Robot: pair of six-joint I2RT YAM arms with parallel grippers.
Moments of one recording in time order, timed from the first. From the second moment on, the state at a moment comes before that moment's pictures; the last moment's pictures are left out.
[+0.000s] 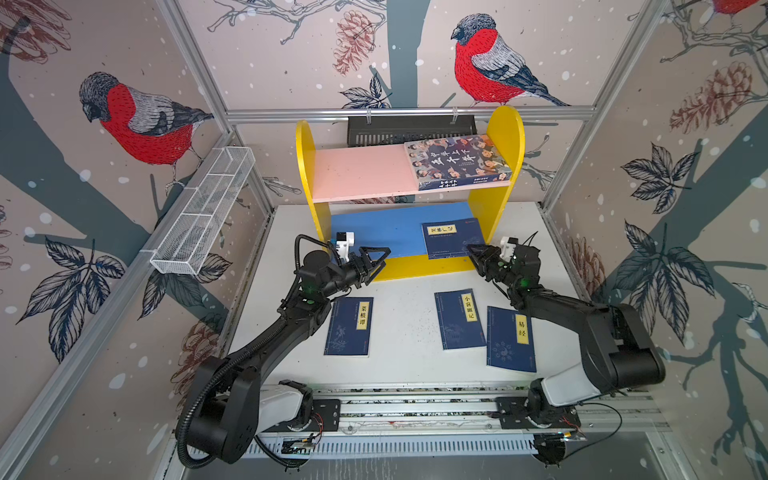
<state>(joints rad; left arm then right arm) -0.32 1.22 0.62 0.53 0.73 -1.27 0.15 1.52 0.61 0.64 -0.50 1.27</state>
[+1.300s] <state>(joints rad) -0.31 1.19 0.60 0.54 0.73 -1.28 0.18 1.49 0.56 0.70 -0.50 1.31</state>
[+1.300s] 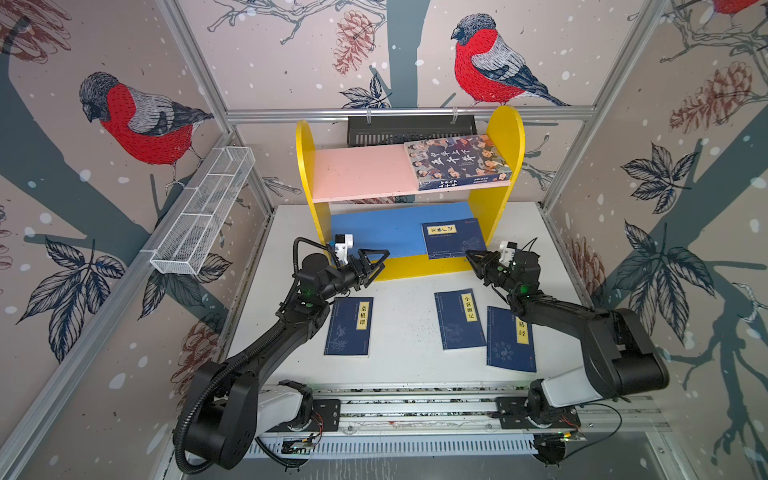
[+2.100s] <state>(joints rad) -0.31 1.19 0.60 0.54 0.73 -1.28 0.18 1.53 0.52 0.86 -0.45 1.42</state>
